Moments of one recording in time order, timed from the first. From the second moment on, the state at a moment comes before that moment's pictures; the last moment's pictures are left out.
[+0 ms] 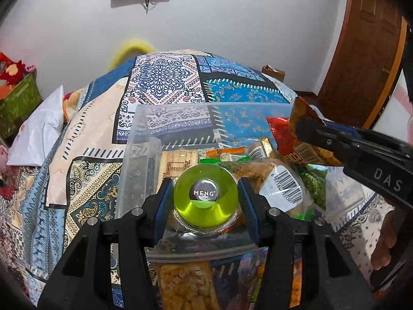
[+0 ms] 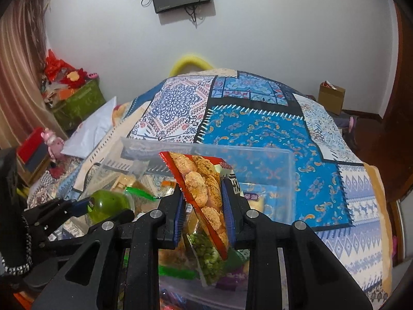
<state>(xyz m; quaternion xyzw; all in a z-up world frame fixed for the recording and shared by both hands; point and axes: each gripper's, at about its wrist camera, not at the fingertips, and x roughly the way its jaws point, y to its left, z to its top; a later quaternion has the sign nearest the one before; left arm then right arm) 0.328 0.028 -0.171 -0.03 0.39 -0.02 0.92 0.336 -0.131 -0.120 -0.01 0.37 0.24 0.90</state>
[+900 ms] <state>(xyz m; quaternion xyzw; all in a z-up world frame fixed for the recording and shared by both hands) 0.219 0.023 -0.114 -0.02 0.37 -0.02 0.93 0.250 -0.167 -0.096 -0.01 0.38 0.27 0.88</state>
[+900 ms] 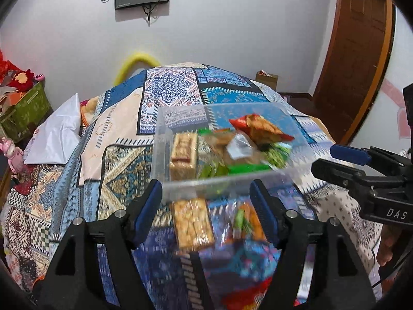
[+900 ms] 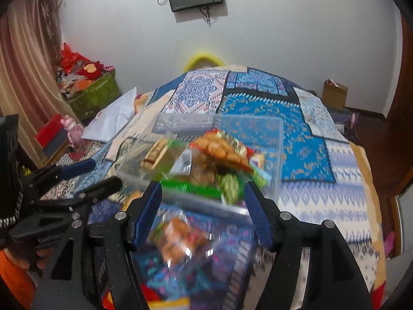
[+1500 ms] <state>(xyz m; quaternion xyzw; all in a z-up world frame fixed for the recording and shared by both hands) 0.135 -0.004 -0.159 -0.03 0.43 -0.04 0.90 0.165 -0.180 -0.174 -0.01 0.47 0.28 0.83</state>
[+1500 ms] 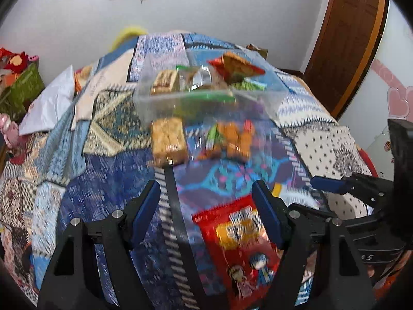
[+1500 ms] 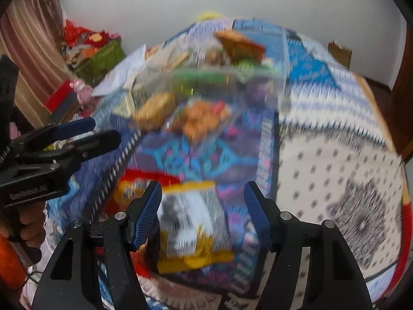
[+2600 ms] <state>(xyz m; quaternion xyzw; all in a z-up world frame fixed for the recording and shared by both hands) 0.120 -0.033 -0.212 -0.05 0.48 -0.04 0.87 0.135 -0.216 -0.170 -0.02 0.43 0.24 0.87</state>
